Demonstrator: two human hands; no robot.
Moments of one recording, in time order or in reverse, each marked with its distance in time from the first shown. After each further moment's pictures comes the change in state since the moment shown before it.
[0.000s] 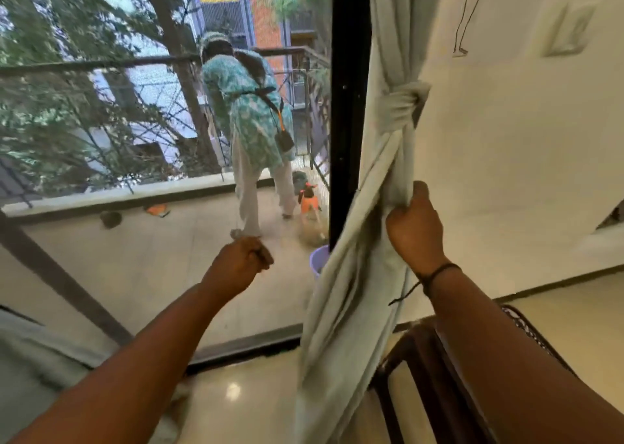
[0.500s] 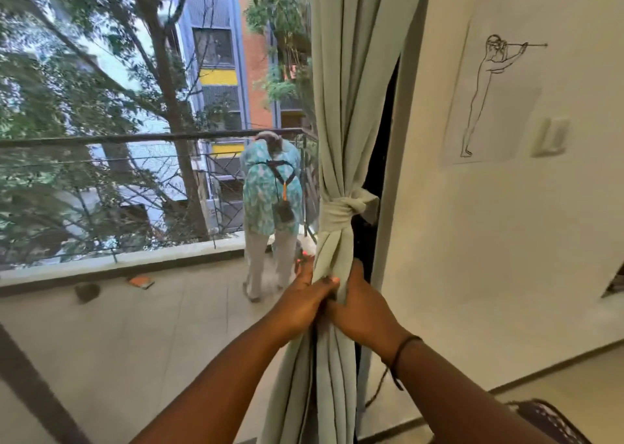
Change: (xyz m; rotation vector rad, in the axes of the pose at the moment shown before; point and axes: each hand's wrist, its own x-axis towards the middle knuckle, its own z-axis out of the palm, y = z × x) left_hand 0.061 0.072 -0.028 -0.673 -0.194 0.214; right_hand 0.014 -0.075 0.090 0.049 -0.378 -0.210
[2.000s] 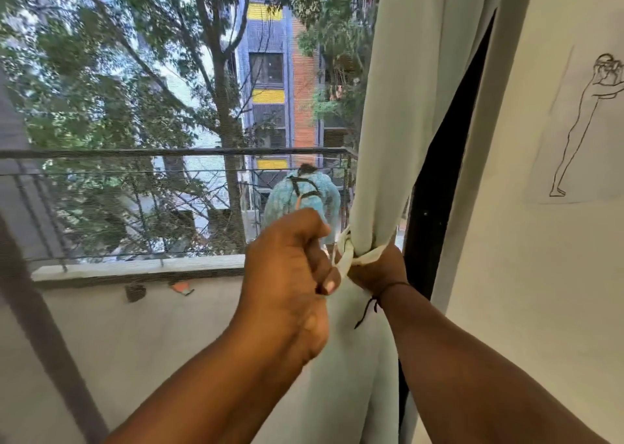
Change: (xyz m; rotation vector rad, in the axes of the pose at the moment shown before) left_hand -0.039 0.151 -0.037 -0.701 0.526 0.175; right_hand 0.137 -0.056 0.009 0.033 0.238 0.094
